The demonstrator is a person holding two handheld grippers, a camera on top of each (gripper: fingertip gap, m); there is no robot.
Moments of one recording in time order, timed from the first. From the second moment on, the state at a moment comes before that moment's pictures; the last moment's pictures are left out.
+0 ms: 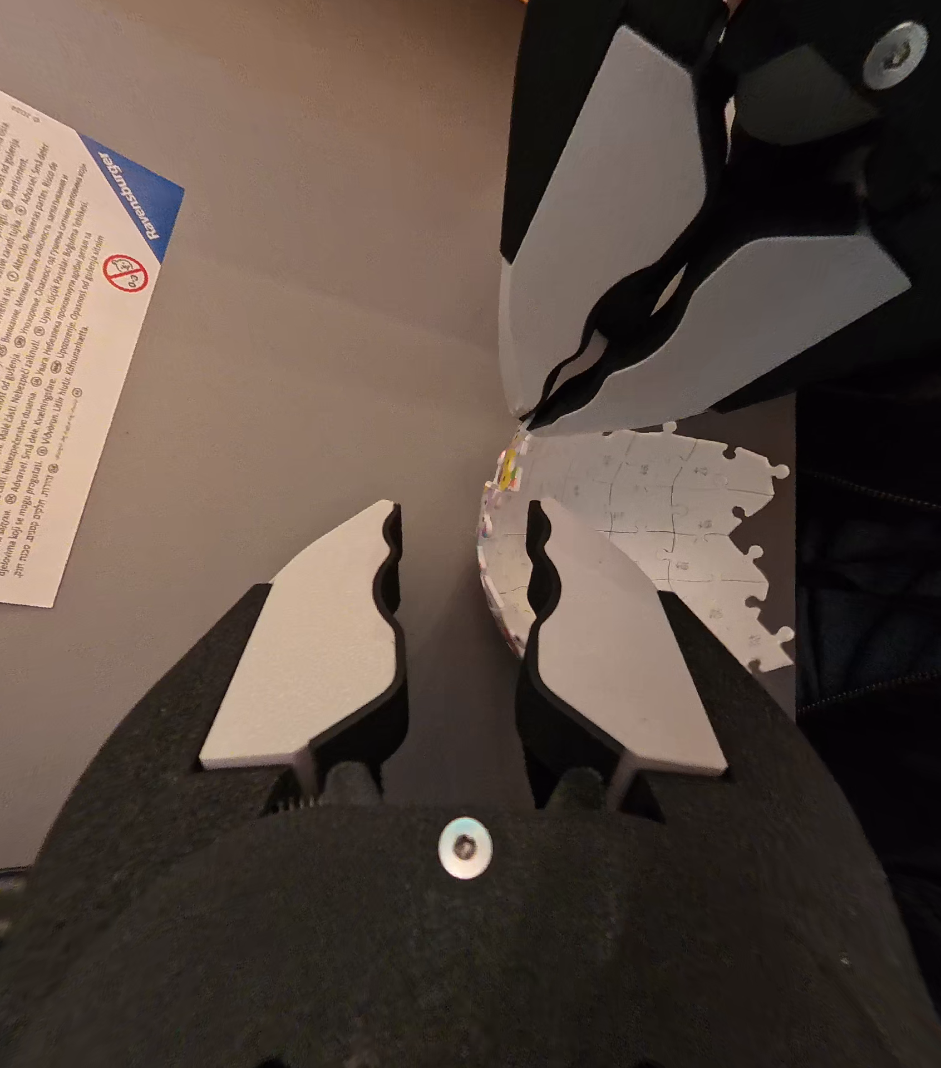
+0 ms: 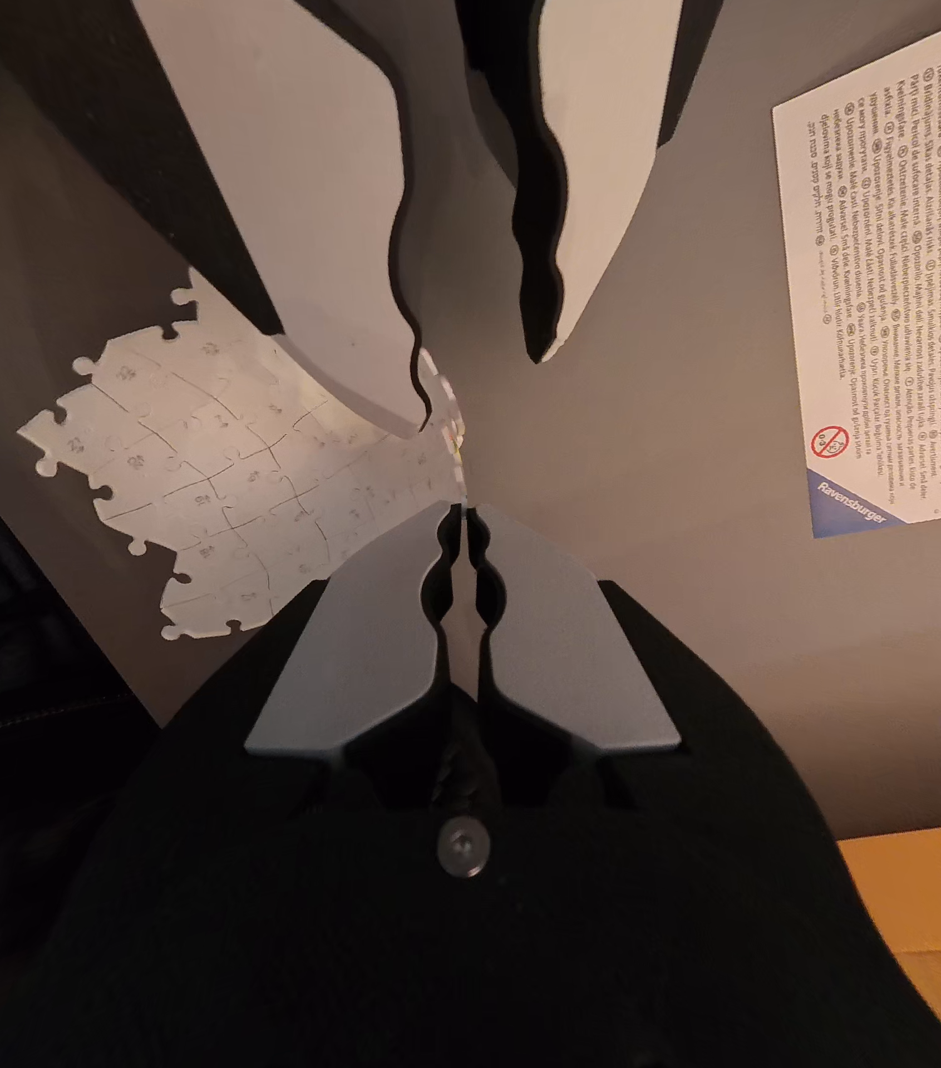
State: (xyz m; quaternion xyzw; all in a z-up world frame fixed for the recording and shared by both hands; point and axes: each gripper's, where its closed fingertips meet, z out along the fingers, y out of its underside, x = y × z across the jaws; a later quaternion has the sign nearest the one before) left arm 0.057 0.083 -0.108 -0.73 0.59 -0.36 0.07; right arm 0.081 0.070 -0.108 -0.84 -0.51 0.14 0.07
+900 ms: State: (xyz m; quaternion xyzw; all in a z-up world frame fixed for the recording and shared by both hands) left arm 0.060 0.087 -0.112 -0.71 0.57 -0.40 0.08; right arm 0.085 0.072 -0.113 -0.85 -0.49 0.16 0.07
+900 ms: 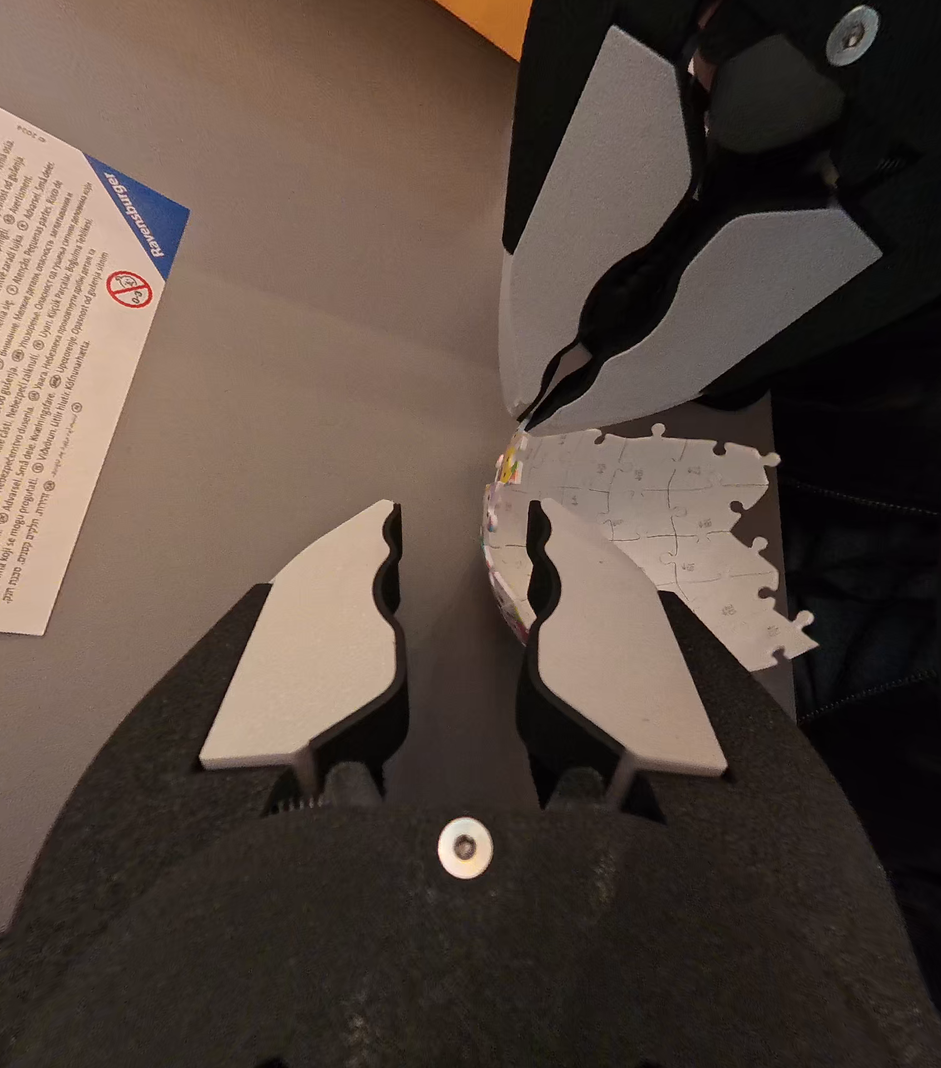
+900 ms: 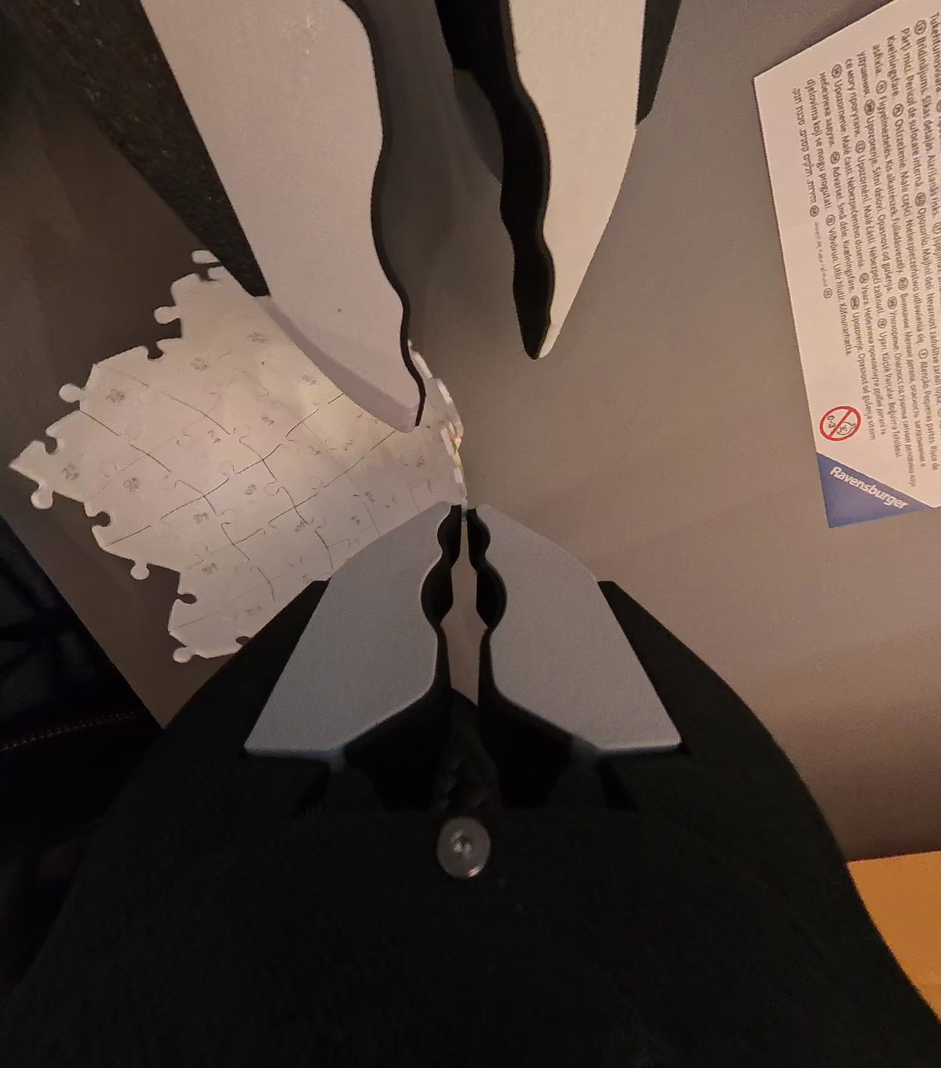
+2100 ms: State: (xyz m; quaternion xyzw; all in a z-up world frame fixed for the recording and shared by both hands) left arm 0.067 0.089 -0.118 -0.71 0.58 -0.40 0.07; right arm 0.089 0.074 -0.118 -0.86 -0.47 0.19 0.07
